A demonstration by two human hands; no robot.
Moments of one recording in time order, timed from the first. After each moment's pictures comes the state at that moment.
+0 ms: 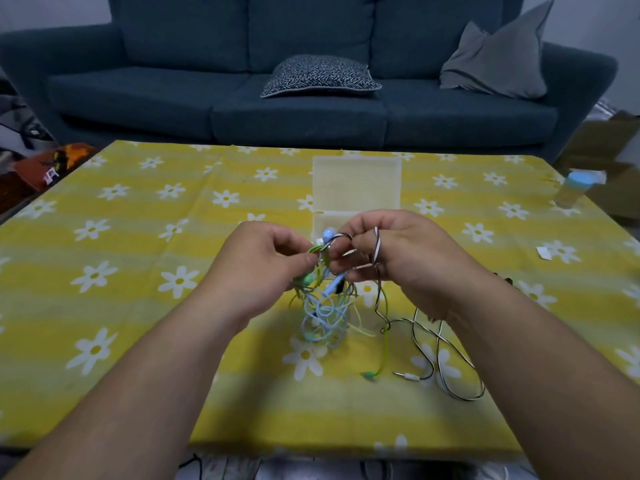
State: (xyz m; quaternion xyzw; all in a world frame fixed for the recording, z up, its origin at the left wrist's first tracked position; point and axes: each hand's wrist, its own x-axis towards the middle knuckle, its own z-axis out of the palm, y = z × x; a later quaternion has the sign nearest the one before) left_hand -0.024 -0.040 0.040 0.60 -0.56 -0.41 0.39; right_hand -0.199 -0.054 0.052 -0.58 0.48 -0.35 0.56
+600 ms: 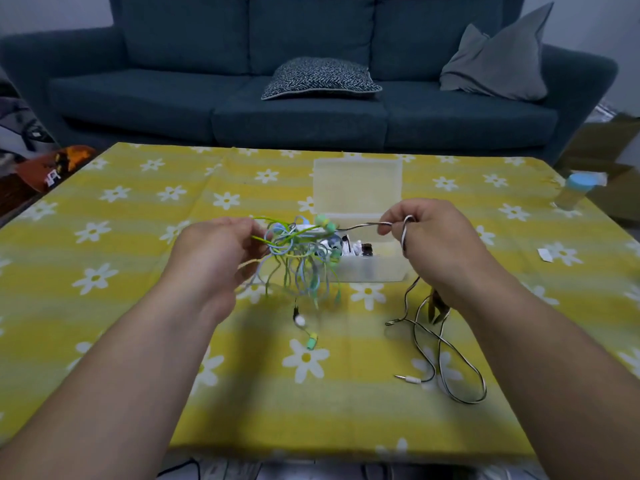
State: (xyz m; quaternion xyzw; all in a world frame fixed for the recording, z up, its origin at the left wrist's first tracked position) left_hand -0.002 -0.054 0.043 0.63 -0.31 -0.48 0.53; right_hand -0.223 -0.069 0.051 -0.61 0.64 -0.36 0.29
